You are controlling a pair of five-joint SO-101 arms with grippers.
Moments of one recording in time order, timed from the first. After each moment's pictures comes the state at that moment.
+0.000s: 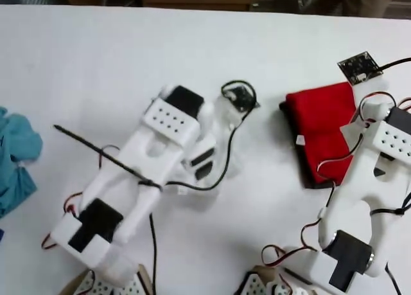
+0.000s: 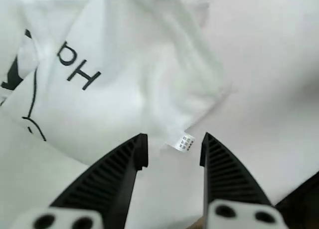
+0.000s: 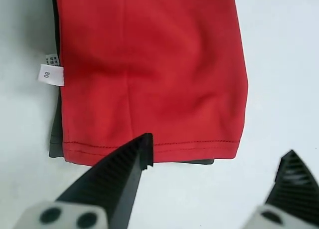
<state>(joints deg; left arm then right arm) 24.0 4.9 -3.0 95.8 -17.1 26.1 -8.2 12.0 69.4 50.9</state>
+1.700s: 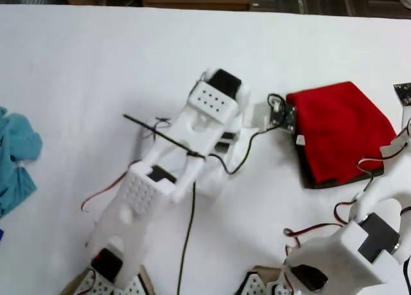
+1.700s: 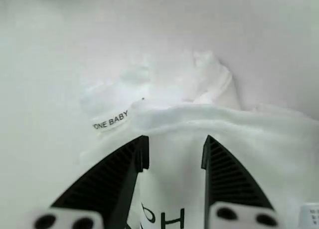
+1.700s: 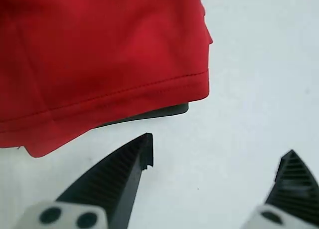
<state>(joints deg) 28.0 48.6 -56.6 100.7 -59.6 41.9 6.8 5.2 67.6 50.9</state>
